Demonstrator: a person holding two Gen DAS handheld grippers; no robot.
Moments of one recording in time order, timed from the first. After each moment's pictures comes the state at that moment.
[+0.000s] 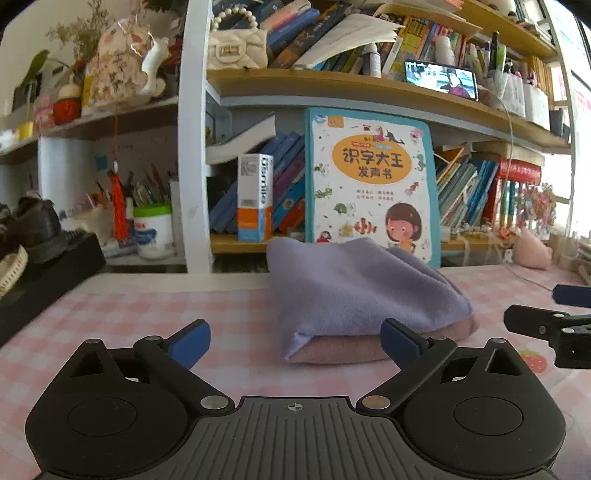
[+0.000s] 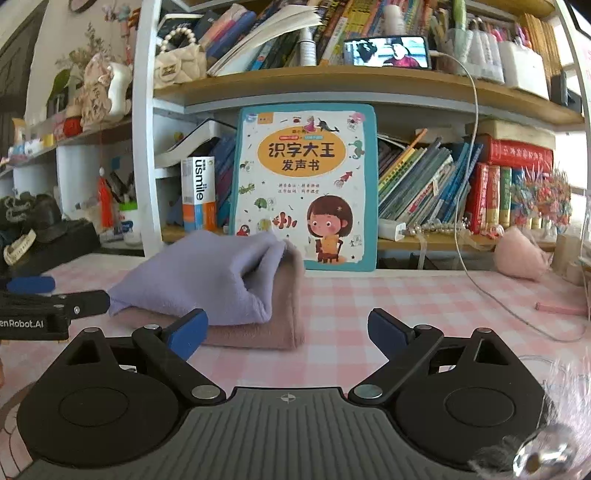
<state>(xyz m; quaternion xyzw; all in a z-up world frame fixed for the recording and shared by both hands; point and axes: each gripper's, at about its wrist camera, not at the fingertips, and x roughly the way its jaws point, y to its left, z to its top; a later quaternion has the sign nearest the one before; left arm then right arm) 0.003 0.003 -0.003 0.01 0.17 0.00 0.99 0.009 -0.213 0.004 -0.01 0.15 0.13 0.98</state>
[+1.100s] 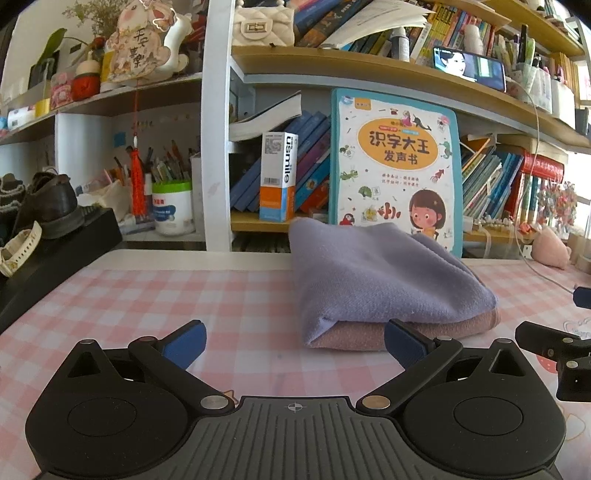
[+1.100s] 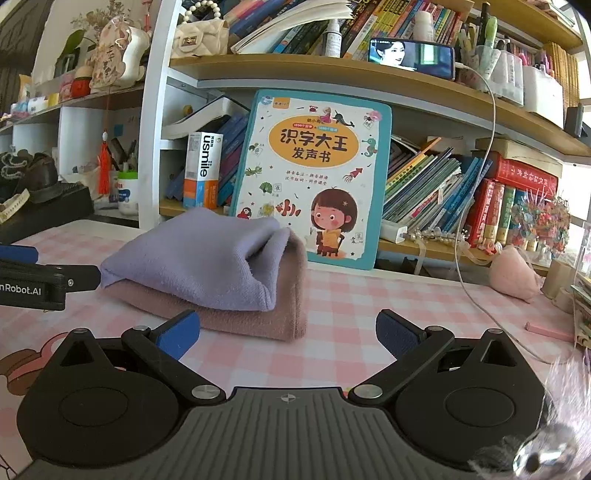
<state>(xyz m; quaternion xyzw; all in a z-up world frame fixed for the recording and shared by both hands) 0.009 0.012 -0.011 -0.01 0.20 0.02 0.98 0.012 -0.196 0.003 -0.07 0.16 0.12 0.98</state>
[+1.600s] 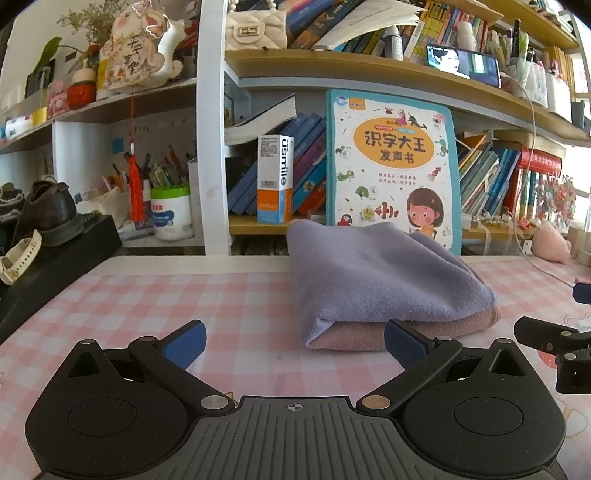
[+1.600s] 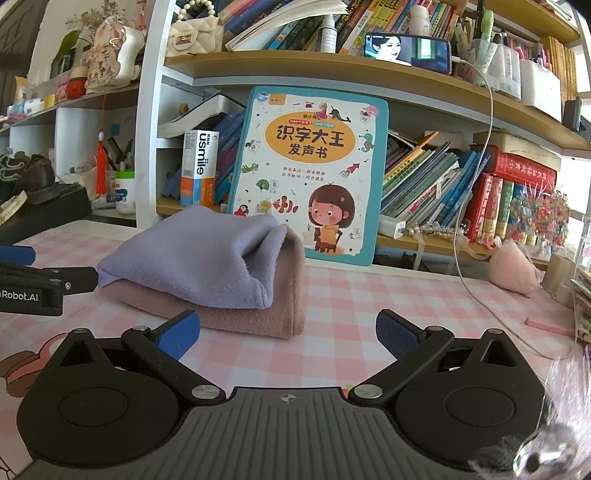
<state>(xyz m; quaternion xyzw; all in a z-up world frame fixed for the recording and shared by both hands) 0.008 0.007 -0.011 0.00 0.19 0.02 0.98 0.013 -0.197 0.002 -0.06 0.17 0.12 0.98</state>
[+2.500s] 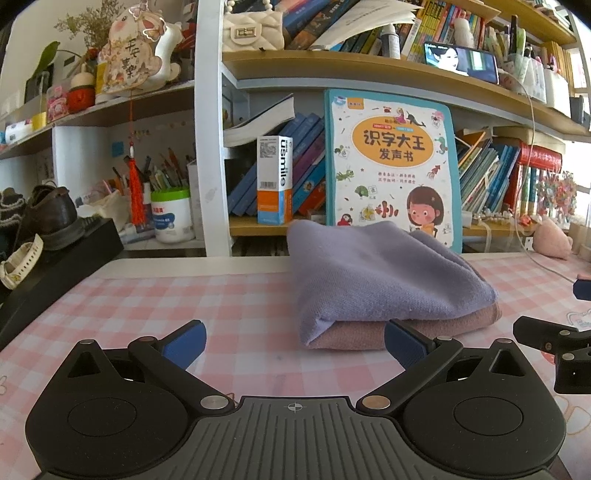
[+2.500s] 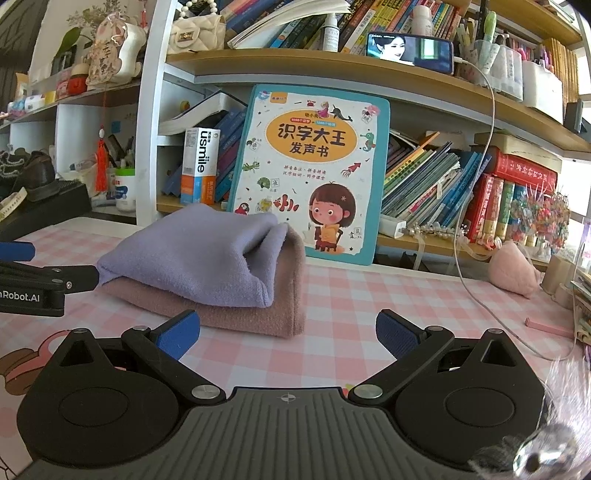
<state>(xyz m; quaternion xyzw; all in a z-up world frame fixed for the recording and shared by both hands) 0.008 0.004 -0.011 0.01 0.19 0.03 0.98 0.016 -0.196 0.004 -0.06 0.17 0.12 0.98</state>
